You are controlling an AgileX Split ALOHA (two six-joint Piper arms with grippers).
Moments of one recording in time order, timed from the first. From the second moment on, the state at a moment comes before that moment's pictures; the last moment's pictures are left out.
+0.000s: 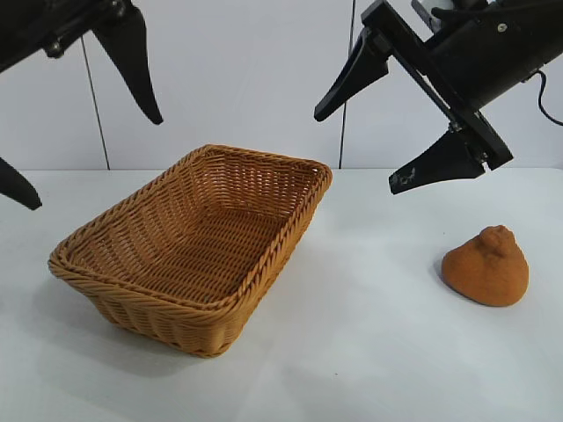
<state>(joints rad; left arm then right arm) -0.58 1.44 -1.08 -0.03 0.82 -1.24 0.22 1.70 -1.13 0.89 0.85 -0.34</state>
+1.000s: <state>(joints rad) -0.58 1.92 -1.08 0.00 0.63 -1.53 0.22 1.70 -1.13 0.89 0.86 -0.34</state>
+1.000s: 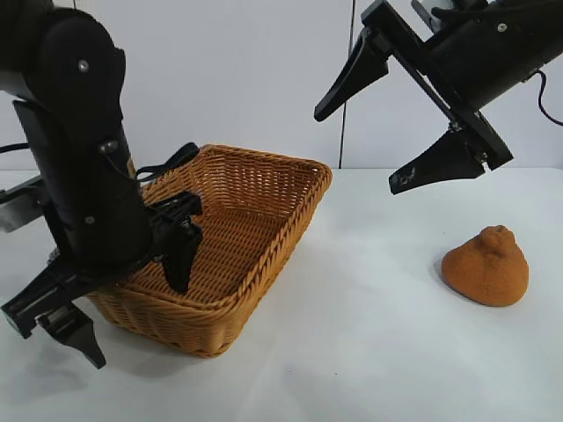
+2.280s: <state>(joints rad) -0.28 1.88 -1.22 -0.33 0.65 -0.99 0.22 1.70 -1.13 0.89 0.87 -0.34</state>
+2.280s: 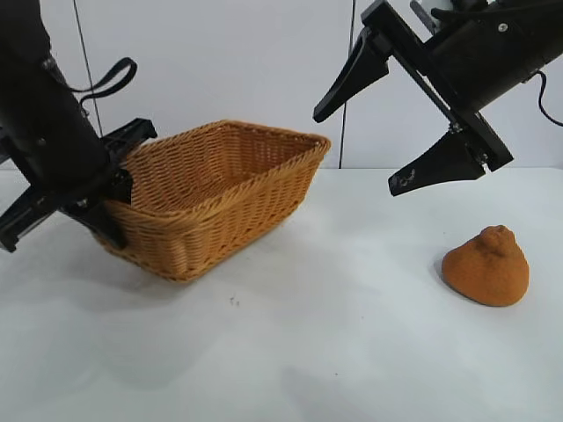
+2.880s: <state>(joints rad) -0.21 1.93 -1.32 -0.34 0.92 -0.35 0.22 1.70 -1.13 0.89 0.88 -0.34</state>
